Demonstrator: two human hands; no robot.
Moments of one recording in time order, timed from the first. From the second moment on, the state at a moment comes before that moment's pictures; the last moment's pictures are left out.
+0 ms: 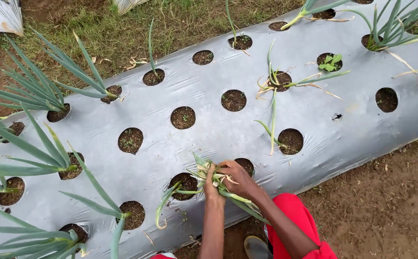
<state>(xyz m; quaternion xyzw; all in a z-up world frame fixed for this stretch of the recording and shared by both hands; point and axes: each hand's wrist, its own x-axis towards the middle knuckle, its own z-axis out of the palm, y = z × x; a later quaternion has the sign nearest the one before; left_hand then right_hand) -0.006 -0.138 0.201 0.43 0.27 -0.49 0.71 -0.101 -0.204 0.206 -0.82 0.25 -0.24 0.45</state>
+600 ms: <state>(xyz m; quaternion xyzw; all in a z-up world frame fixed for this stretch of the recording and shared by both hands) -0.122 -0.079 0.557 0.56 0.34 -0.61 0.45 -0.272 -0.117 0.507 -0.46 0.51 -0.25 0.68</state>
